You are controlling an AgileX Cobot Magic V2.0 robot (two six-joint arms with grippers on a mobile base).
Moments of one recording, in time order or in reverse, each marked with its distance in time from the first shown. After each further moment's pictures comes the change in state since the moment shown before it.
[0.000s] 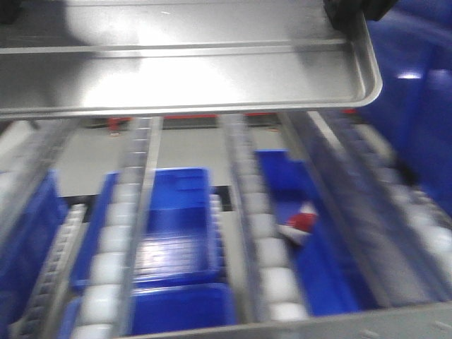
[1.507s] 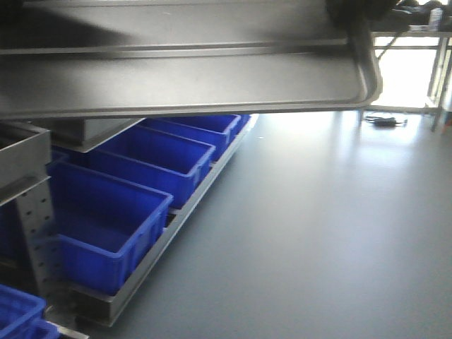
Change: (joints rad) left arm 0.000 0.002 0.000 0.000 0.000 0.000; right arm 0.000 0.000 0.000 0.000 0.004 0.000
